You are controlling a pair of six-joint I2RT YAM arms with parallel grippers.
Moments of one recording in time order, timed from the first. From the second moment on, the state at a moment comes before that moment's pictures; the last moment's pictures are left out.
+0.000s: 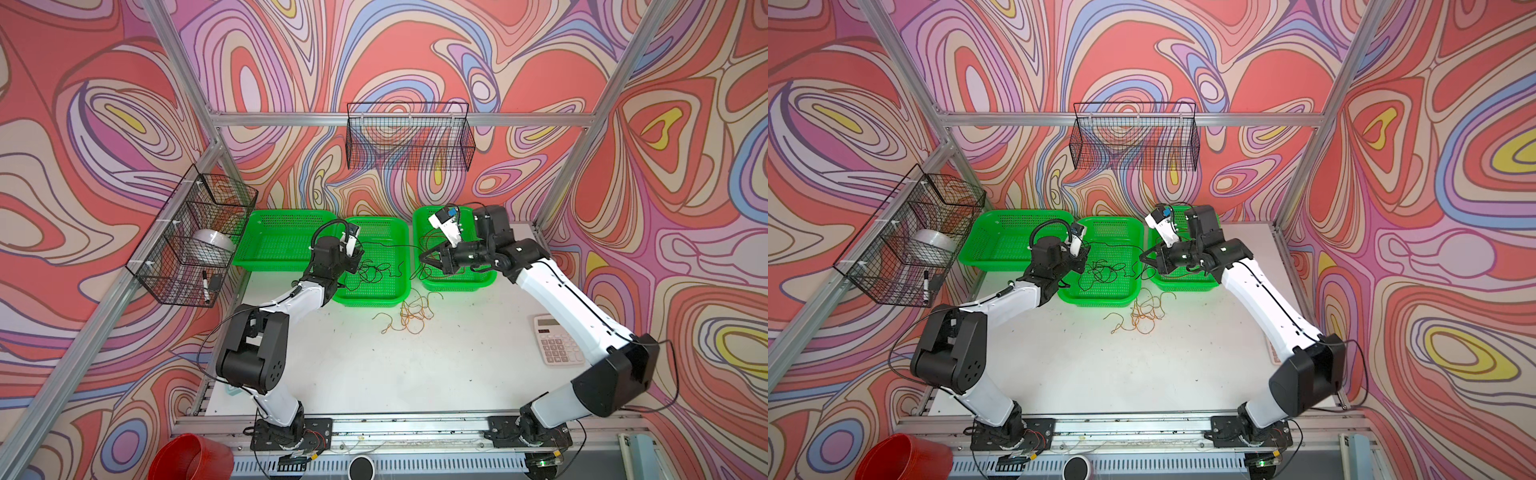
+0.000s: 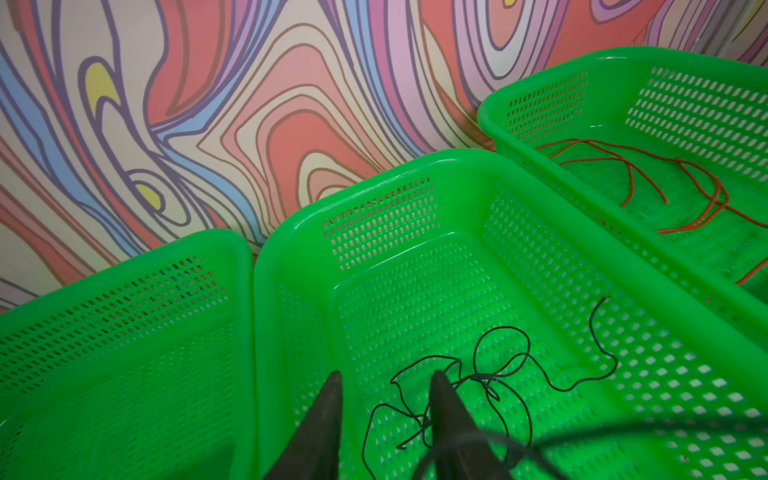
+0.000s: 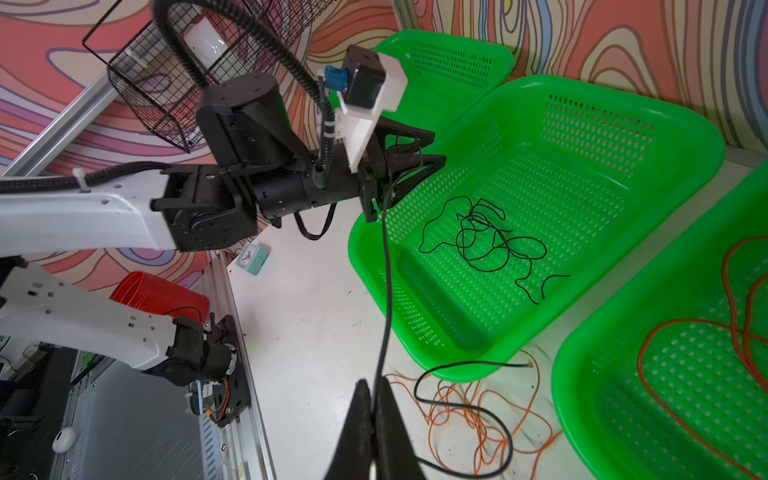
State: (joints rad) left arm -0.24 1.67 1.02 0.30 0.06 0.20; right arm 0.41 1.58 1.55 -0.60 -0.70 0.06
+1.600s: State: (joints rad) left arm -0.60 1.18 0.74 -0.27 0.24 0.26; right arm 0.45 1.73 1.60 -0.27 -0.28 0.11
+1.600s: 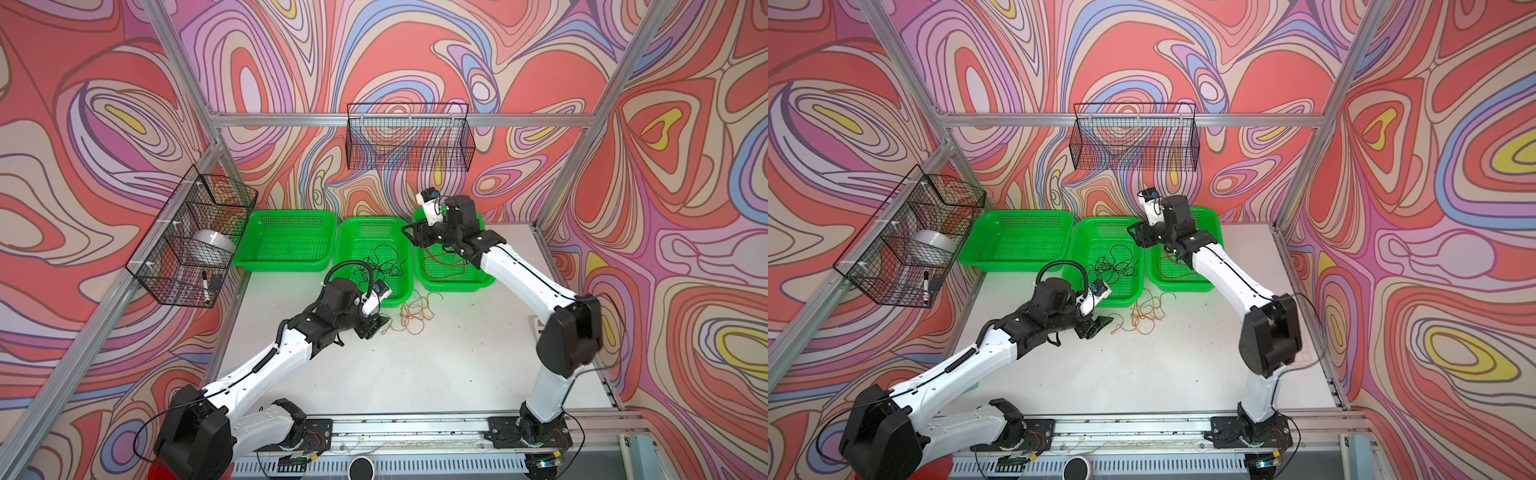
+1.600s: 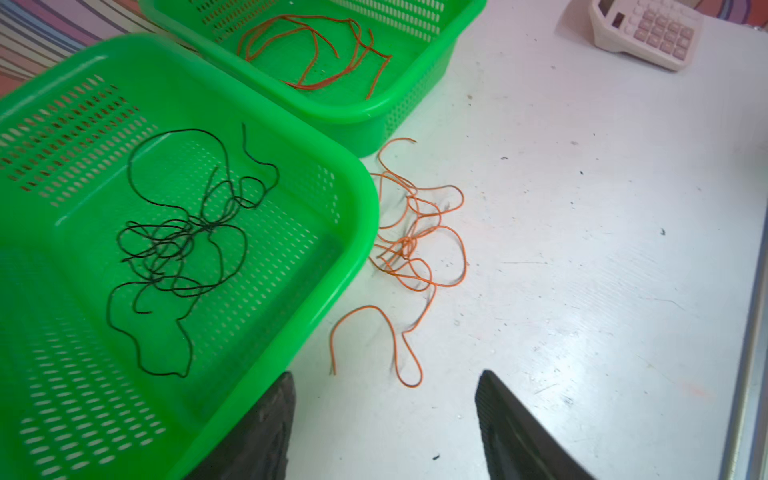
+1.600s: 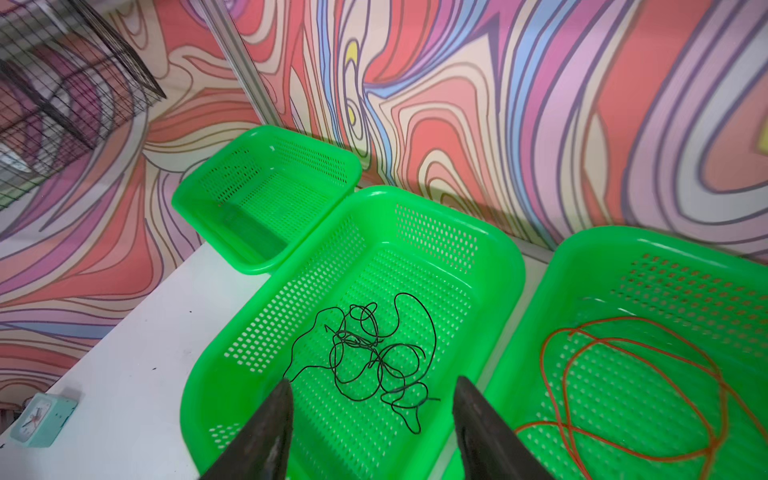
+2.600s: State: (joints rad) left arm -0.75 1.70 1.00 -0.51 -0.13 0.14; right arm 0.45 1.19 1.06 -0.34 -0.11 0.11
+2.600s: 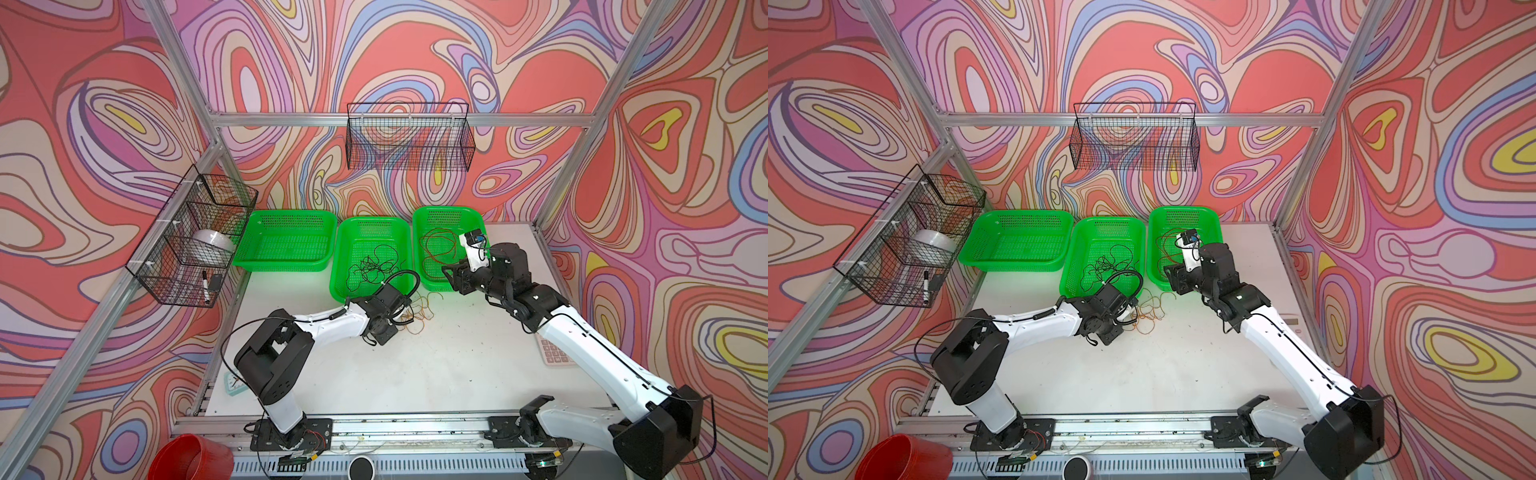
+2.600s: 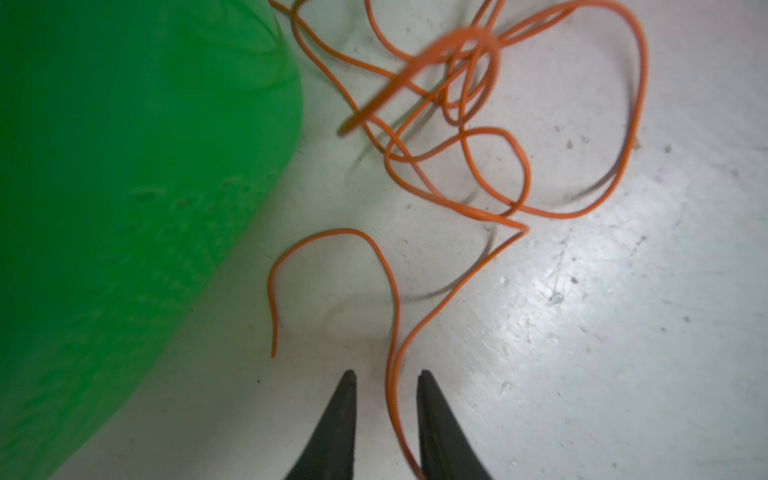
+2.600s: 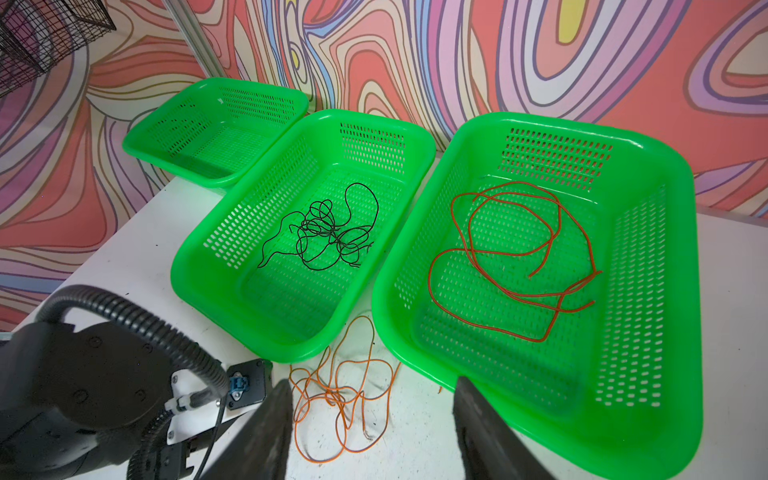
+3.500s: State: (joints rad) left arm -0.91 1.22 1.39 -0.63 -0.30 0.50; right arm 0.63 1.36 0.71 0.42 -0.43 -0.08
